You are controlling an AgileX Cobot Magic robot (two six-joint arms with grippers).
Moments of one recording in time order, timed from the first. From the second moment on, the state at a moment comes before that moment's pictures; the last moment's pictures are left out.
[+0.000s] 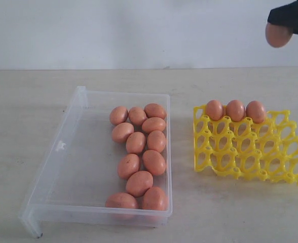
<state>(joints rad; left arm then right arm) 0.04 0.00 0.00 -0.06 0.31 -0.05 -0.24 1.49 -0.98 1.62 0.79 -1.41</state>
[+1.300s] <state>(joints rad) 0.04 0.00 0.00 -0.06 0.31 -0.05 -0.41 1.91 -1.00 1.58 0.81 -1.69</state>
